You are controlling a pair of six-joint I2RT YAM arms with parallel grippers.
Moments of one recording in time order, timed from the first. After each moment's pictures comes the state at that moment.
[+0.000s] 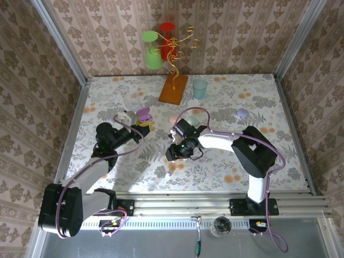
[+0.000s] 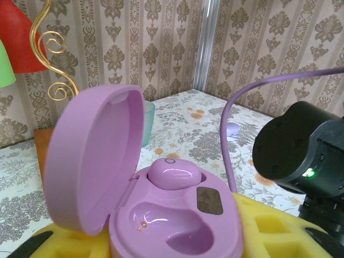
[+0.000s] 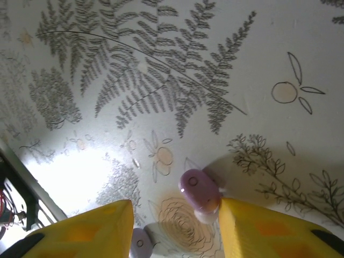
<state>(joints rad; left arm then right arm) -0.27 1.09 0.40 0.65 0.70 -0.07 0.75 1.85 1.12 -0.42 -0.46 0.49</state>
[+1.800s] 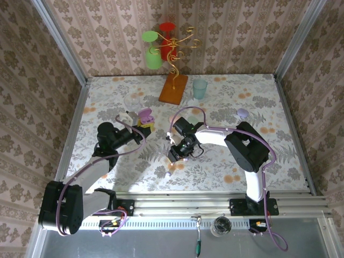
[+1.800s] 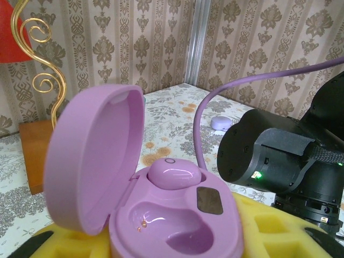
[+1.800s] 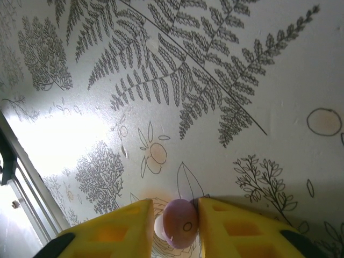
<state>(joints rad) -0.28 1.11 0.41 0.65 0.72 -0.07 0.72 1.97 1.20 -0.51 -0.57 0.21</state>
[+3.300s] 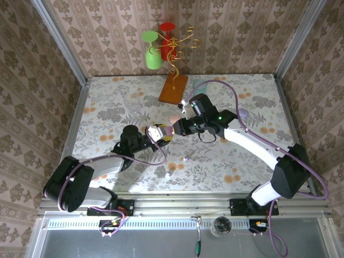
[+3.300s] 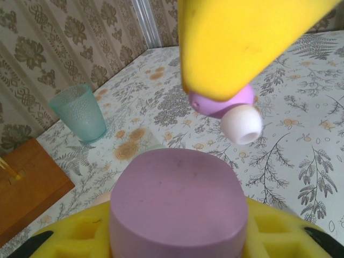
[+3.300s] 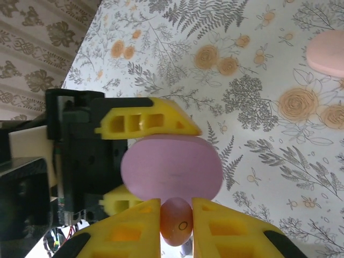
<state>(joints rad) -0.58 1.35 0.42 0.72 0.53 0.37 0.65 1.51 1.26 -0.52 -0.35 0.42</state>
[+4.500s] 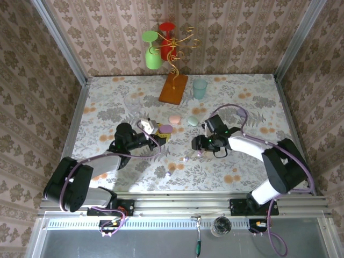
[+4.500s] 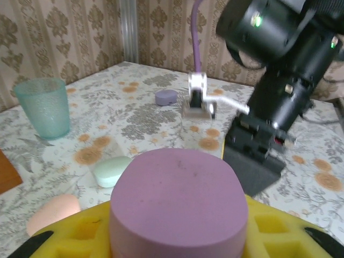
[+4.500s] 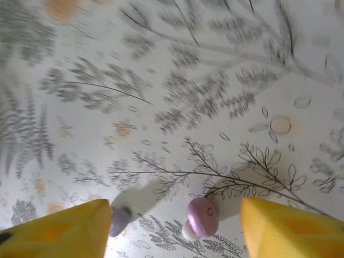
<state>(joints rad) -0.48 1.33 0.42 0.76 0.76 0.06 0.48 1.50 0.82 -0.35 -0.25 0.50</state>
